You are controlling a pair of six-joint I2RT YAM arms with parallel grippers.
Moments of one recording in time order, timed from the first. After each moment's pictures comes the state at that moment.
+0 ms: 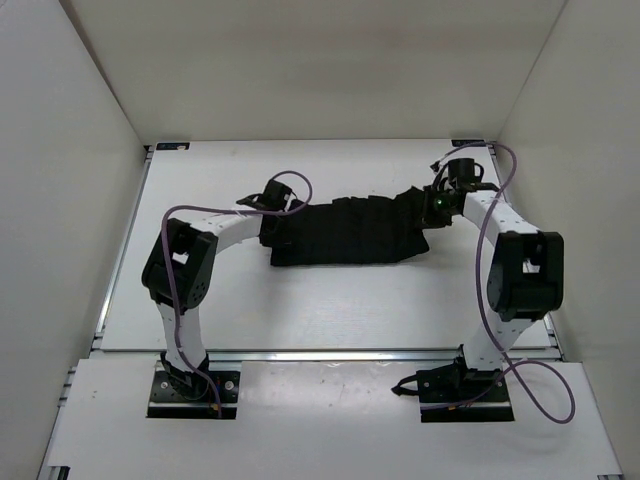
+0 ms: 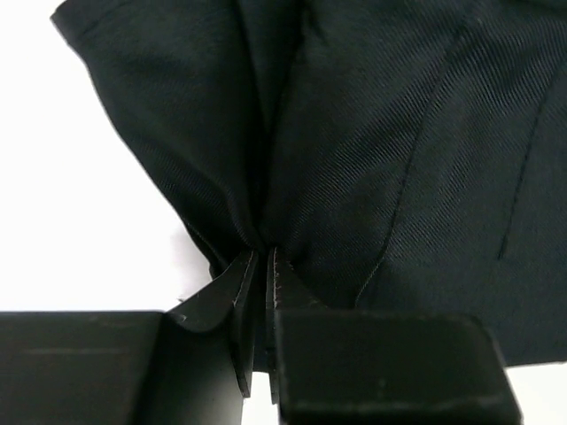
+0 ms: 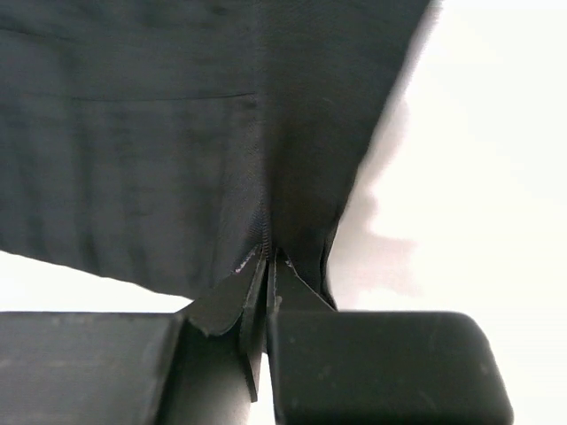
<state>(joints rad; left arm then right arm) -0.44 1.93 1.26 -0.43 -0.11 -0.38 0.02 1.79 1.26 -0.52 -0.33 0.14</state>
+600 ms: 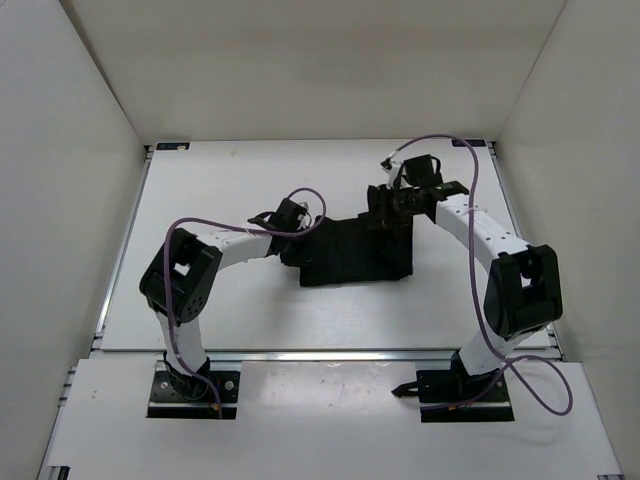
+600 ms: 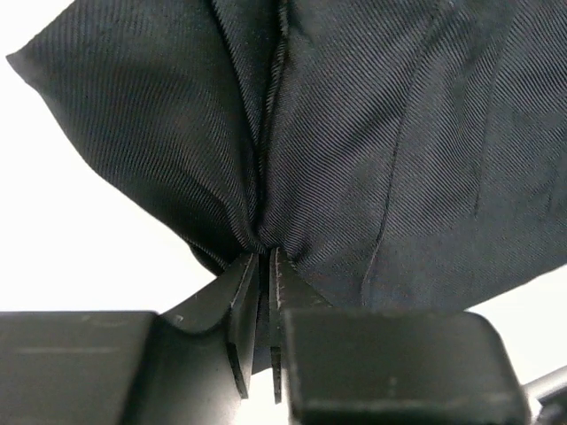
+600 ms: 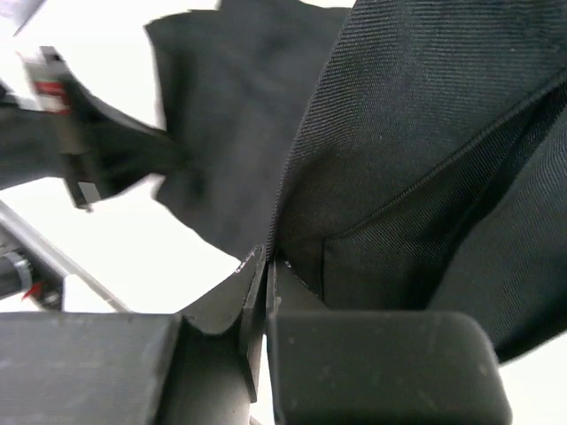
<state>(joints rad) -0.59 1.84 1.10 -0.30 0.08 -0.56 0.27 1.63 1.26 -0.54 -0.47 0.21</state>
